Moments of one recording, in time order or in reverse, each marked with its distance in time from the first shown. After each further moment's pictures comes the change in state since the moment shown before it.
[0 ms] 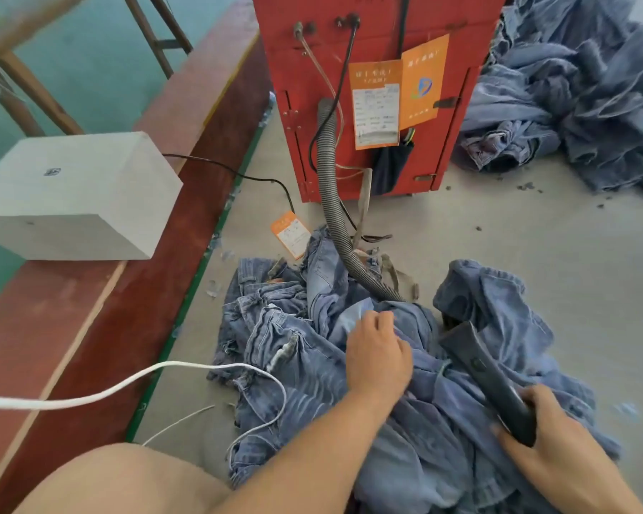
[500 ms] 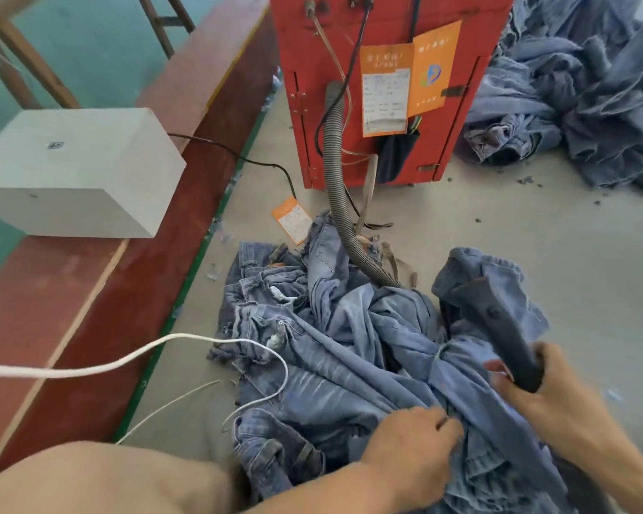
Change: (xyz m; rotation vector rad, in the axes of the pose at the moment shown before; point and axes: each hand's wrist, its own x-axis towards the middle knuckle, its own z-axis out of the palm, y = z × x) left_hand -0.113 0.014 0.004 0.023 -0.395 0.538; right_hand 0.007 -0.022 -0.020 0.205 0.075 0.067
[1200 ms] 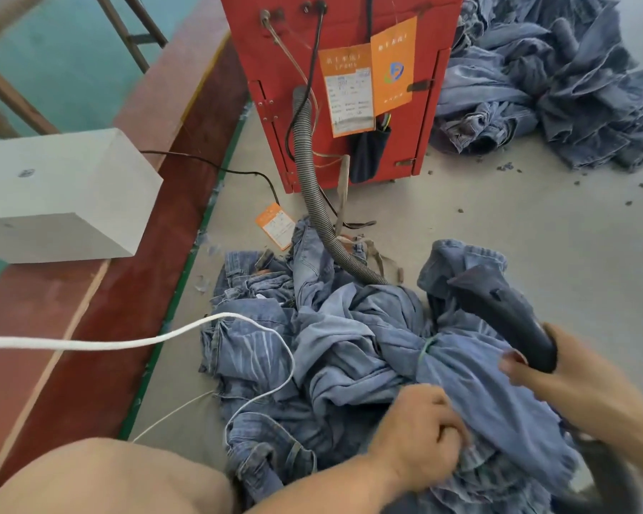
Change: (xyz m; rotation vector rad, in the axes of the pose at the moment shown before) left_hand 0.029 0.007 0.012 -0.349 0.128 -0.106; right_hand 0.005 0.010 -0.046 -0.116 -0.058 -0.130
